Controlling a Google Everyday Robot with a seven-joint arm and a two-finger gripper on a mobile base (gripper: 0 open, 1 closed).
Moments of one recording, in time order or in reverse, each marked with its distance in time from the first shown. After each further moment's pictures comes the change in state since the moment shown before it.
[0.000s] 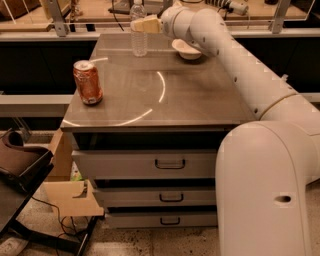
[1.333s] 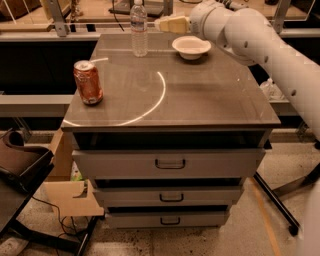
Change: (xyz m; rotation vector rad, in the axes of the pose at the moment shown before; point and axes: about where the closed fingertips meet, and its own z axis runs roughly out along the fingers) arm -0.036 -0.020 -0.116 0.099 -0.030 -0.111
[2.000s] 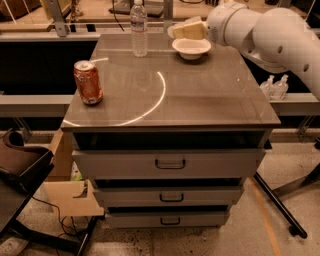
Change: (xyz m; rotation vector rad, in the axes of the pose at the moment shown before) arm -0.010 -0.001 -0.072 -0.016 0.028 -0.064
